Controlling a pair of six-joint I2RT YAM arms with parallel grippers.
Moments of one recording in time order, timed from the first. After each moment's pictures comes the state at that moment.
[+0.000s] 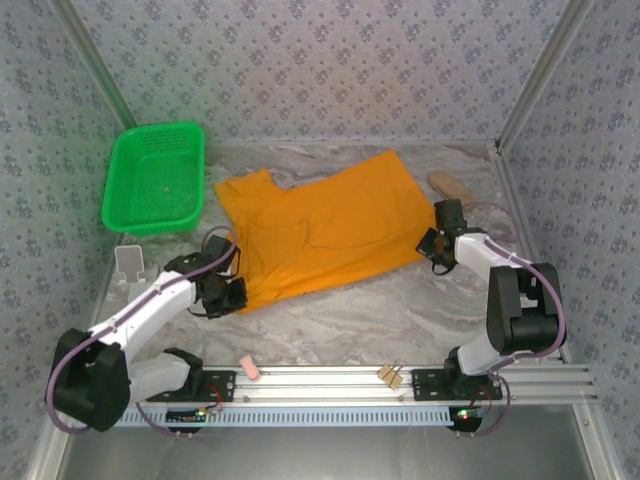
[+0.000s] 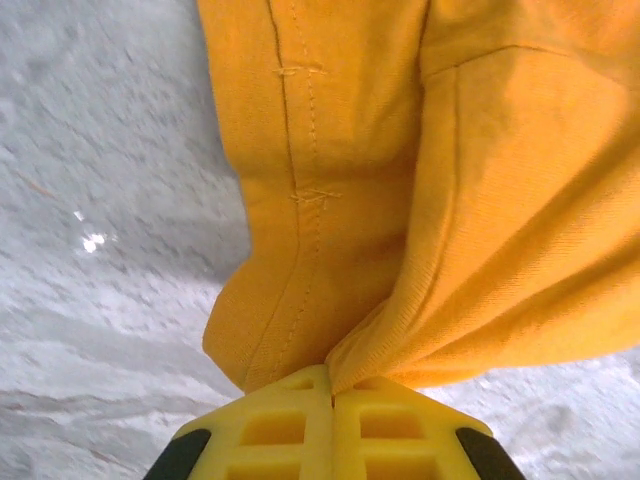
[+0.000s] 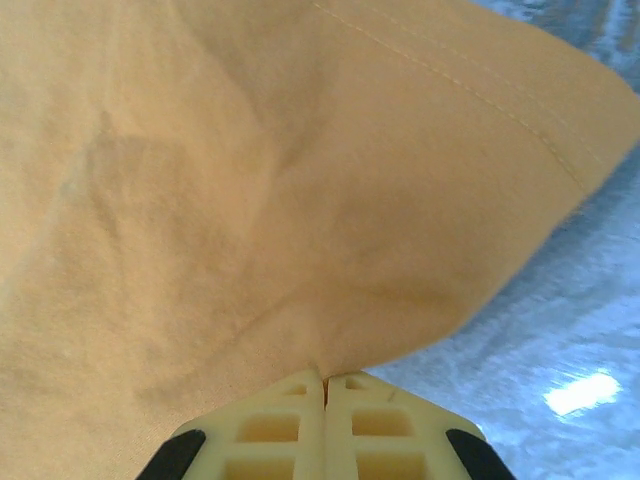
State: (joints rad) left arm -0.41 1.12 0.65 -0.87 0.16 -0.72; right arm 0.07 1.52 0.81 -0.42 0.07 0.64
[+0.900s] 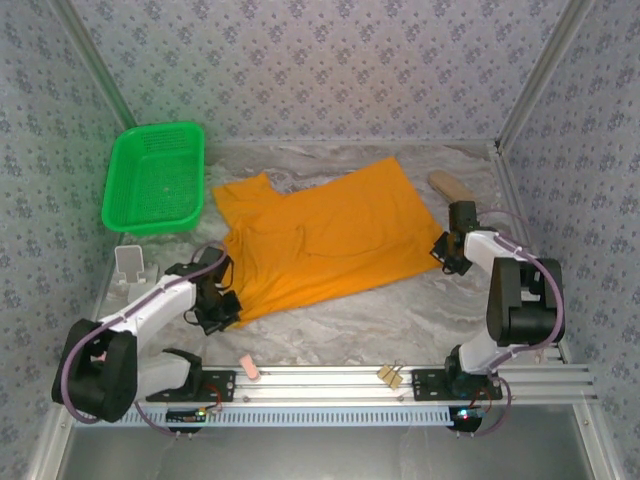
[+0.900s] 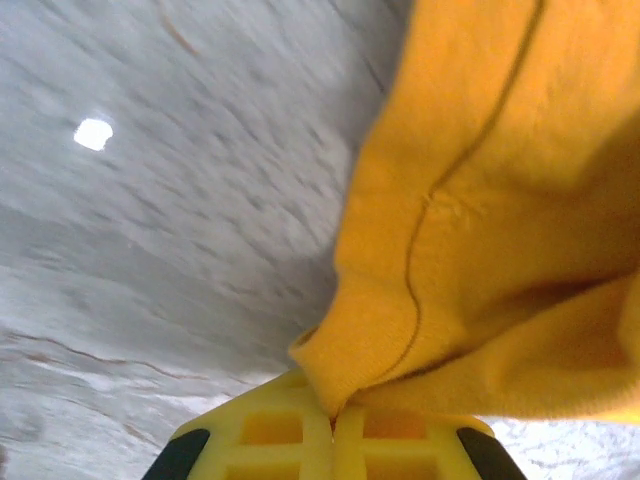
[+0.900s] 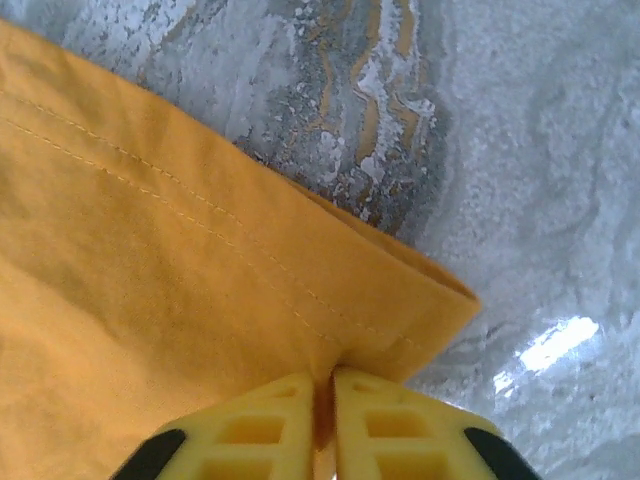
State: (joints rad) left arm -0.31 1.18 0.55 -0.87 0.18 -0.84; right arm -0.05 1.57 0.82 -0.46 0.06 0.67
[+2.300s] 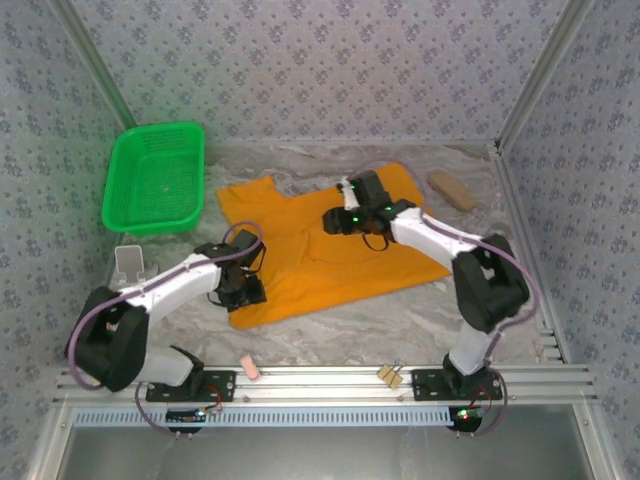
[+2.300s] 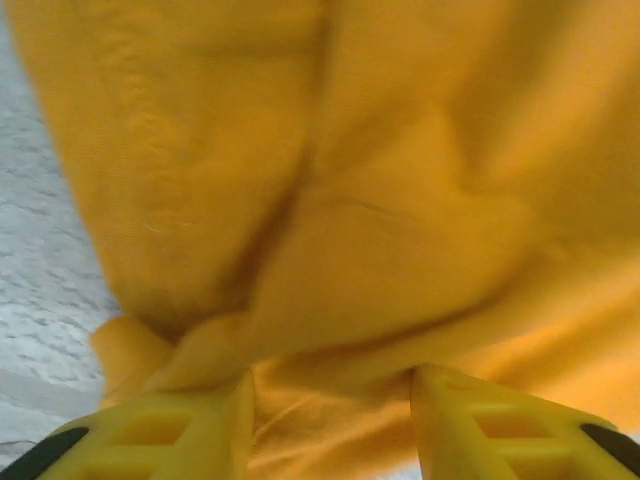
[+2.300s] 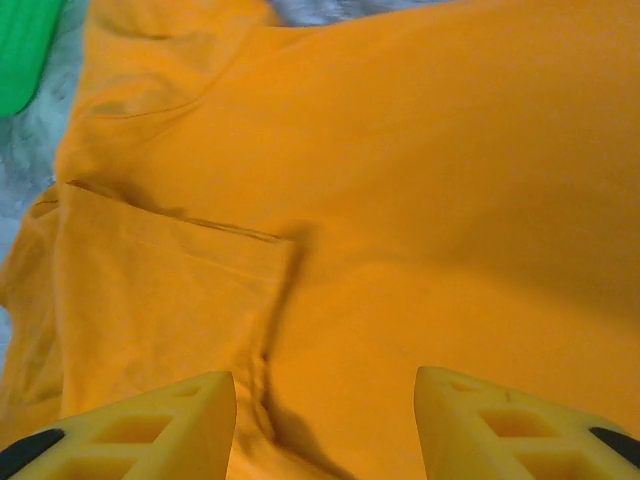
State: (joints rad) left arm -0.55 1.38 0.76 -0.83 0.02 -0.80; right arm 0.56 1.78 1.26 -0.30 -0.24 0.32
